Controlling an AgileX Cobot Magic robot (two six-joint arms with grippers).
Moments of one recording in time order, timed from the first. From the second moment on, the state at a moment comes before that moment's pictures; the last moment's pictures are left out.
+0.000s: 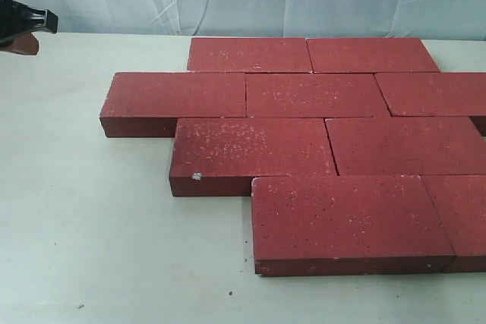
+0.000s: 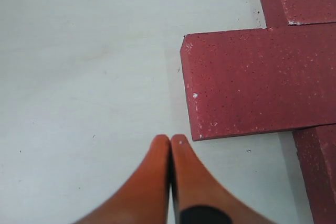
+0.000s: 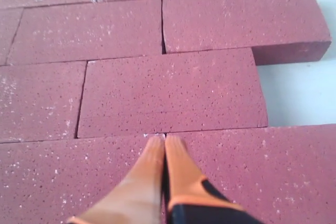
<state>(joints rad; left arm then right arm) 0.01 1.54 -1.15 -0.29 0.65 0.24 0.05 0.71 -0.60 0.08 0.68 0.06</state>
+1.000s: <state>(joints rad) 0.01 1.54 -1.15 -0.29 0.65 0.24 0.05 0.29 -0.60 0.06 0.68 0.06</state>
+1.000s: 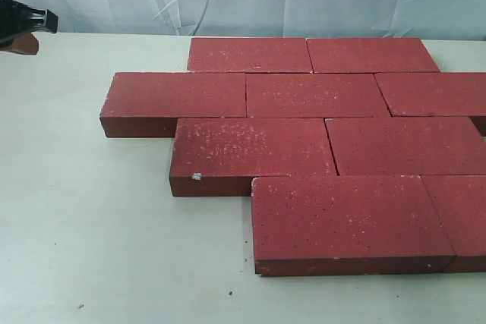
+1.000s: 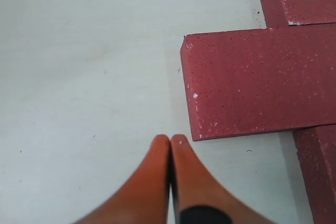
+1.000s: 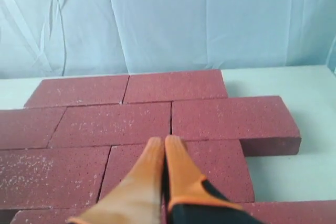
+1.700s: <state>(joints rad) 0.01 1.54 -1.15 -0.29 0.65 0.24 0.05 0.11 -0.60 0.01 0.68 0.02</state>
